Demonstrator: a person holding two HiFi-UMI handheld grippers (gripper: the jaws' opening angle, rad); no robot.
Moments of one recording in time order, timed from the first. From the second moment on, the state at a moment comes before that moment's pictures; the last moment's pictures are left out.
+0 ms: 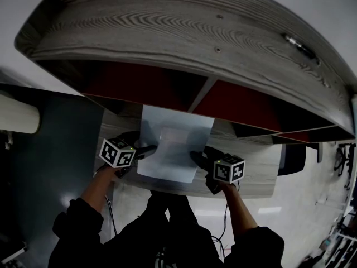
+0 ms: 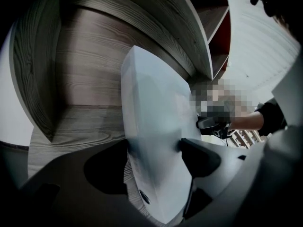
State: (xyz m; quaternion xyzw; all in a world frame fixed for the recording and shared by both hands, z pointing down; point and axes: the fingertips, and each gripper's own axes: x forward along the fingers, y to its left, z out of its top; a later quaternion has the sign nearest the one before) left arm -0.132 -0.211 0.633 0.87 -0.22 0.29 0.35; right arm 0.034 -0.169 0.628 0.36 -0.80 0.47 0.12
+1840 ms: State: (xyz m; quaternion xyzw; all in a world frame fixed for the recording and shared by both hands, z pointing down) left arm -0.136 -0.247 0.577 0.90 -0.30 0.30 0.09; right arm 0.031 -0.201 0.576 0.45 -0.85 0.17 0.20
